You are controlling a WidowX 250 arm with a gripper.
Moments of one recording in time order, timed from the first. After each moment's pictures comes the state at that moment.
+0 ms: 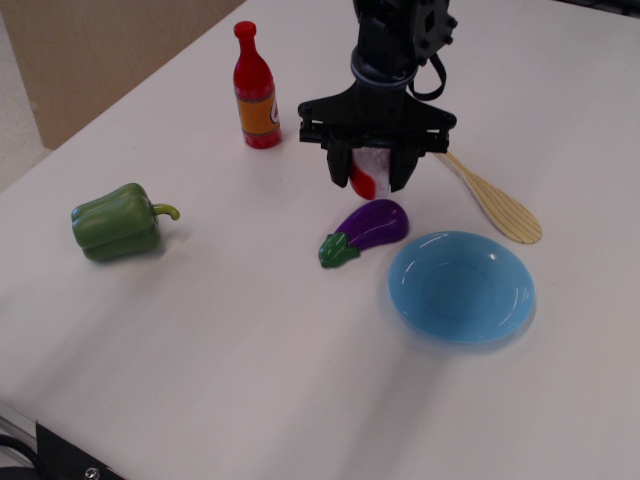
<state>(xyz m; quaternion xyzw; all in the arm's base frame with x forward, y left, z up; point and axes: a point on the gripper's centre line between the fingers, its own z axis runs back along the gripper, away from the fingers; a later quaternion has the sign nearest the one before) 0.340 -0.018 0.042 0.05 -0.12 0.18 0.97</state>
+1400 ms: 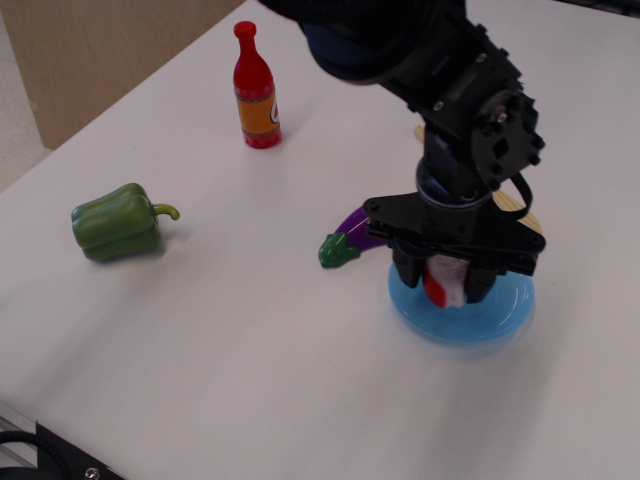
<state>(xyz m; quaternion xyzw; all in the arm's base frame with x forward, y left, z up) 0.285 -0.084 0.035 -0.01 -0.14 0.09 0.99</state>
